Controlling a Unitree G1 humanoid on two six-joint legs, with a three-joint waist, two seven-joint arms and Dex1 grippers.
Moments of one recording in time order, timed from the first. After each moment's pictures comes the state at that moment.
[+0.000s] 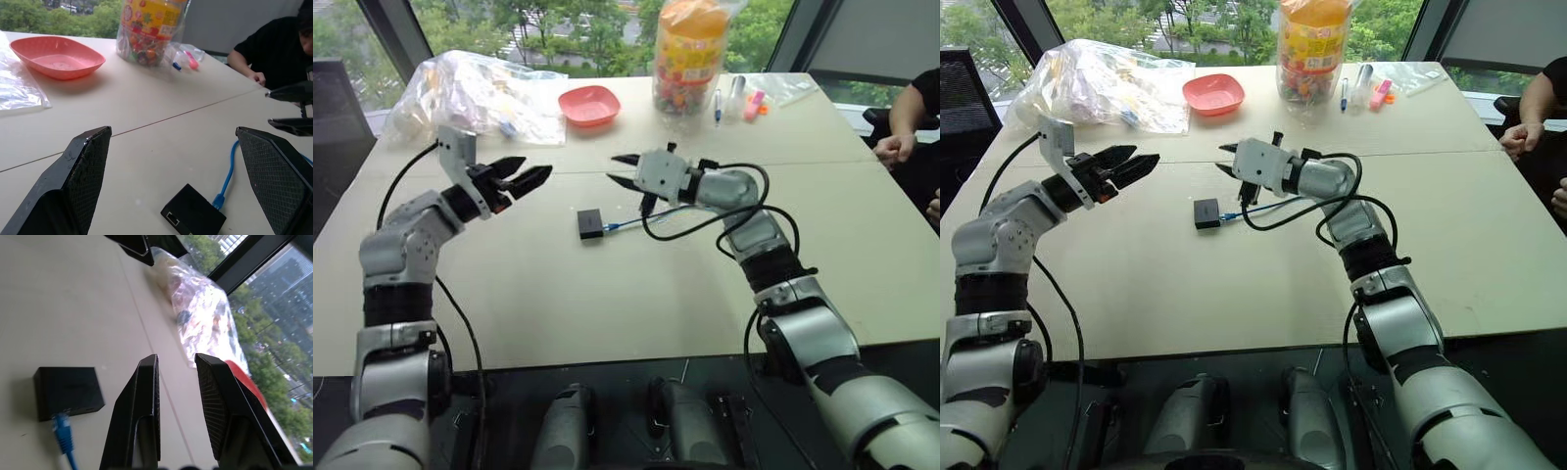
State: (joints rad) left arm -0.71 0.60 0.20 0.40 -0.54 0.55 -0.85; right arm -0.88 -0.29 0.19 0.56 -0.16 -0.26 0.85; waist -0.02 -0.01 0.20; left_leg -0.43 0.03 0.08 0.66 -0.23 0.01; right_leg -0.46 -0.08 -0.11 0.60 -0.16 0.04
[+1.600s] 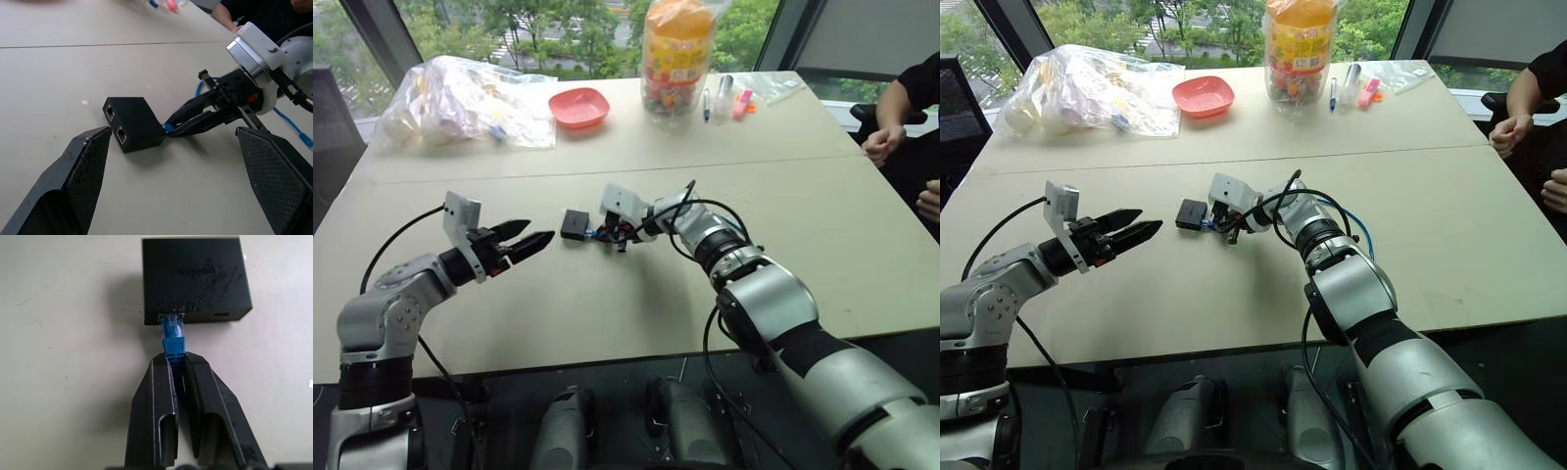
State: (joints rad) left arm -0.29 0.60 0.29 -0.10 -0.71 0.77 -0.76; right arm -1.24 -0.07 0.22 1.33 -0.24 -0.08 1.02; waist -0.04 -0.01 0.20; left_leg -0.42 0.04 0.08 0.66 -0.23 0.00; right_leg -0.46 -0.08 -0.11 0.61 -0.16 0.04
